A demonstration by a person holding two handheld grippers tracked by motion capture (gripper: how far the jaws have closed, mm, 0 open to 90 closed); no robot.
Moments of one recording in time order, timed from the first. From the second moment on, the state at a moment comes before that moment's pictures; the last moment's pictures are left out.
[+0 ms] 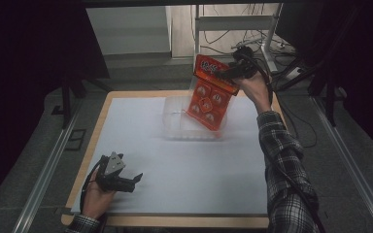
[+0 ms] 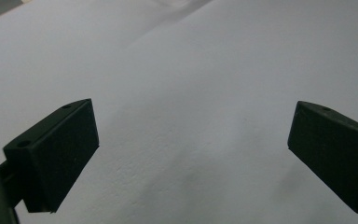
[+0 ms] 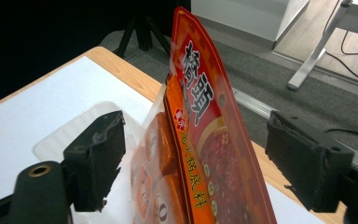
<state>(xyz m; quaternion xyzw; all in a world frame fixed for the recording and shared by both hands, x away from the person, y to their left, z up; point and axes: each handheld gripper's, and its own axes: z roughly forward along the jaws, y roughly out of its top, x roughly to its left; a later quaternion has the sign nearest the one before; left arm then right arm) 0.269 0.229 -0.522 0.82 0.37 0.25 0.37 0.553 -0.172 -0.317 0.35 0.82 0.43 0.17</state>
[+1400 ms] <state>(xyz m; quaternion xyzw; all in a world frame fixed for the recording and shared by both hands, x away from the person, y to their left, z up) 0.269 0.227 -0.523 0.82 0.36 0.25 0.36 0.505 -0.204 -0.336 0.33 0.82 0.44 0.15</state>
